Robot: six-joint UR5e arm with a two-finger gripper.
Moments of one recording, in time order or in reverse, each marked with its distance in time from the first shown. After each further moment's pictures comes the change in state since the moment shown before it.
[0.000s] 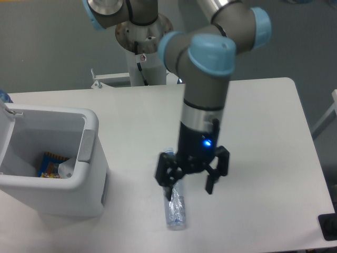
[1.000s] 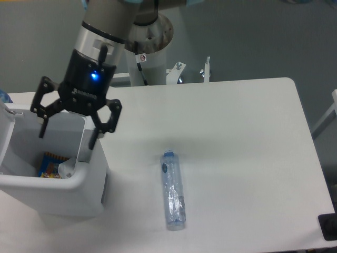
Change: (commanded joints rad) arm -0.184 0.281 -0.075 0.000 -0.281 -0.132
